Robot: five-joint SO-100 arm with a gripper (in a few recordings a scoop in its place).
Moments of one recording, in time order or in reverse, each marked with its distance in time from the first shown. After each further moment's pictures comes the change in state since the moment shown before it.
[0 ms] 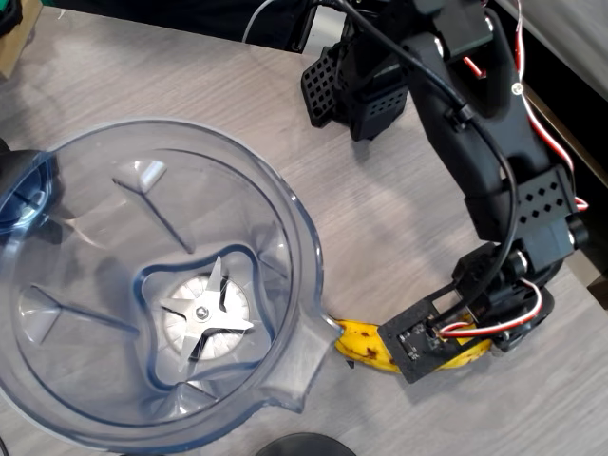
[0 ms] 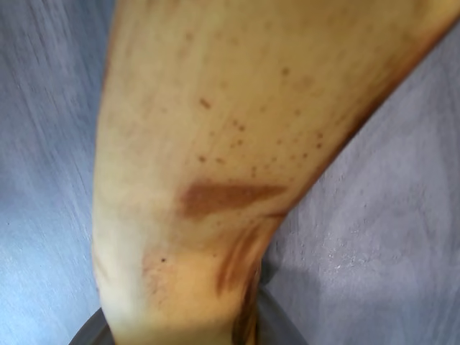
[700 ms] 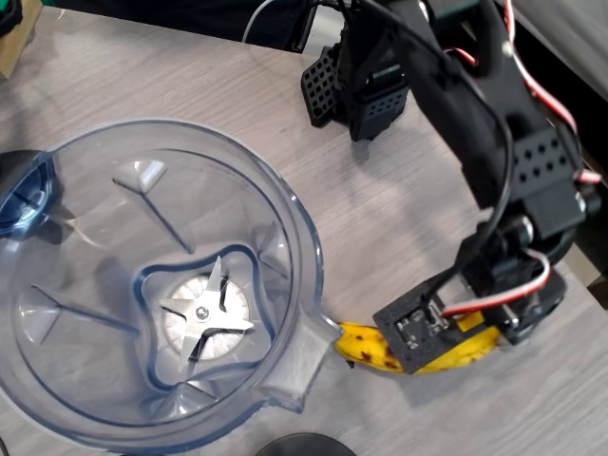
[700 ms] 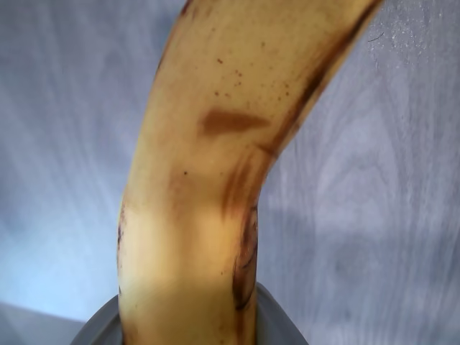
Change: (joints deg) arm 1.1 16.3 0.4 6.0 0.3
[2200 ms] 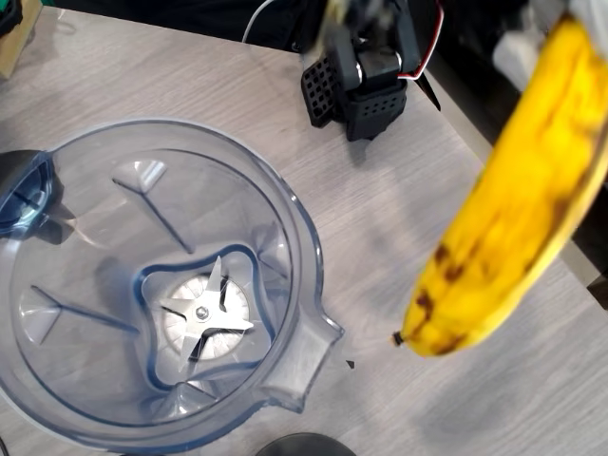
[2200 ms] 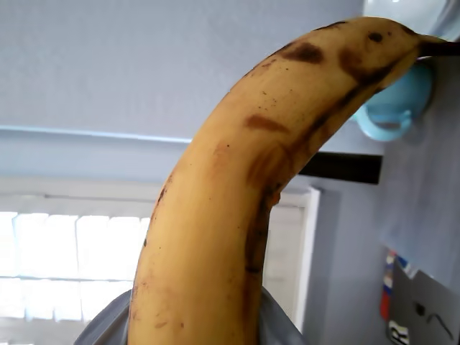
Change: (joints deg) arm 5.7 63.8 0.1 -6.7 -4.5
